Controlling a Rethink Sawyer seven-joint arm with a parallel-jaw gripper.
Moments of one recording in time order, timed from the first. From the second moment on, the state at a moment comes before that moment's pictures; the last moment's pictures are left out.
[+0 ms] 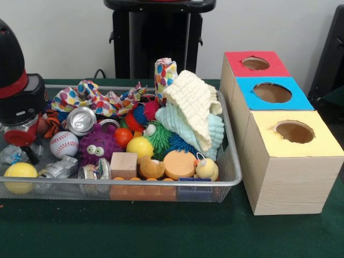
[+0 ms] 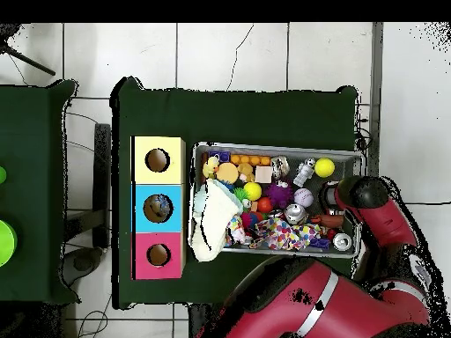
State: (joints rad) arm -0.51 -0.13 -0.35 1.28 0.49 0.68 2.25
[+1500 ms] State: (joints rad) arm -0.47 -0.13 -0.40 1.28 0.49 0.68 2.25
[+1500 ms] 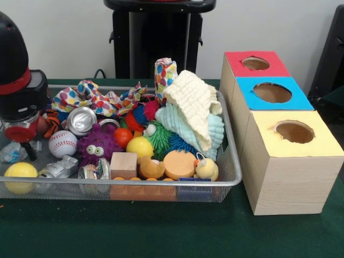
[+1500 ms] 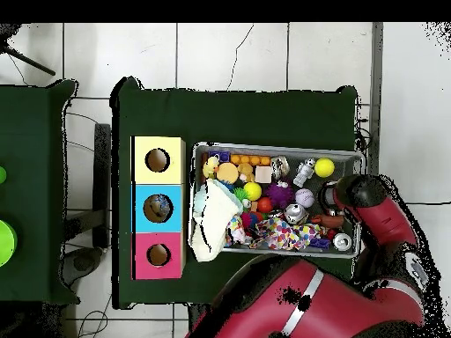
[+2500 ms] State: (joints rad) arm -0.43 -0.26 -0.56 1.28 0.49 0.78 2.25
